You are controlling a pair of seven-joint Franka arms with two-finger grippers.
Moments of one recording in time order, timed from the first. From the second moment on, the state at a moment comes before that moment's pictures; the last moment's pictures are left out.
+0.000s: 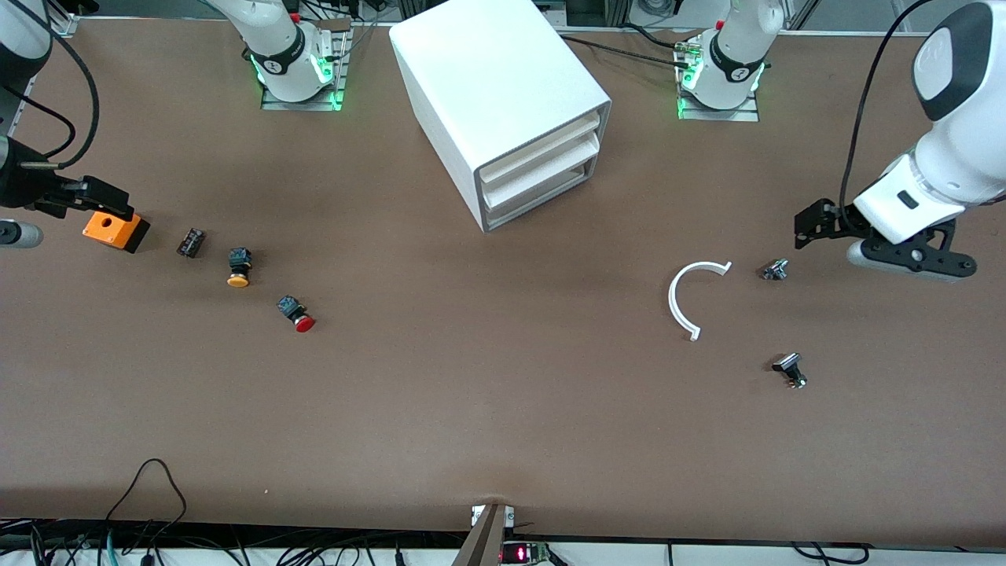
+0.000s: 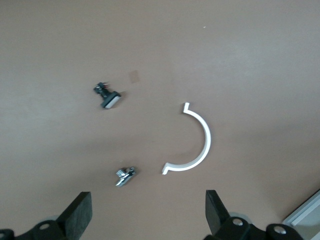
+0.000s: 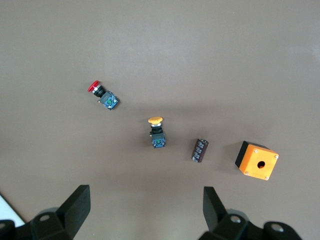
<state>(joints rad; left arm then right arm) 0.07 0.06 -0.14 -1.72 0.03 1.79 0.12 0.03 0.04 -0.08 -1.67 -0.04 1.65 -0.03</state>
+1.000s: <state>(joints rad) 0.06 0.07 -0.16 -1.66 0.05 1.74 0.13 0.03 -0.03 -0.10 -1.78 -0.04 1.70 -0.01</state>
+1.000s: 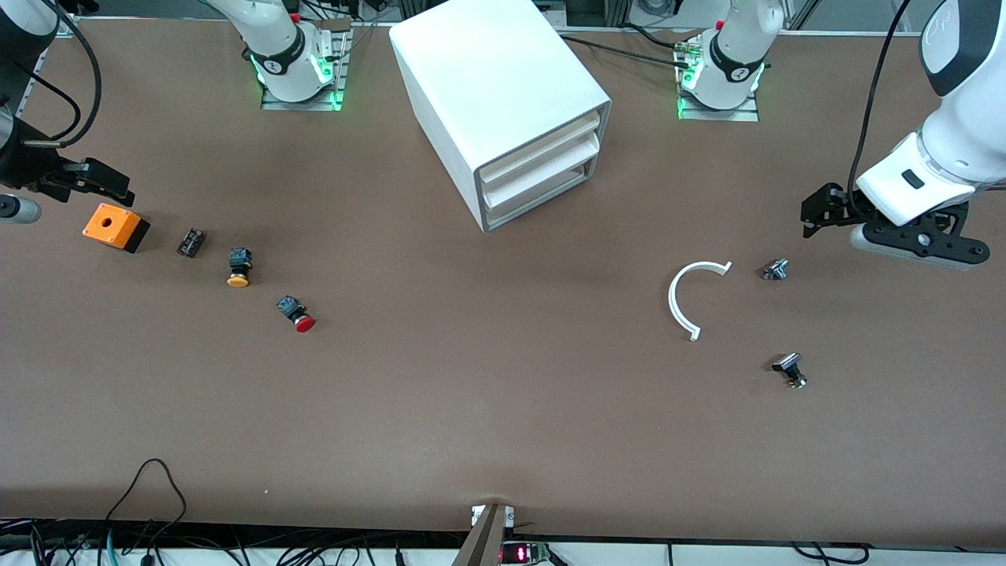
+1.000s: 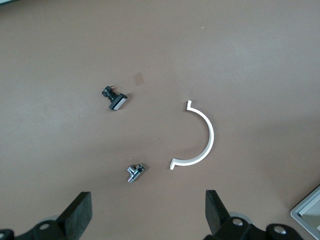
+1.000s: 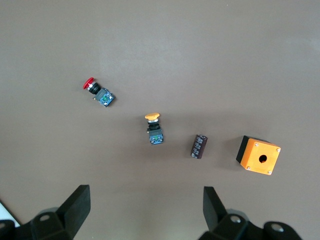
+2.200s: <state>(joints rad) 0.16 0.07 -0.18 -1.57 0.05 1.67 0.16 0.03 -0.03 -0.10 -1.76 -0.04 1.70 -0.01</state>
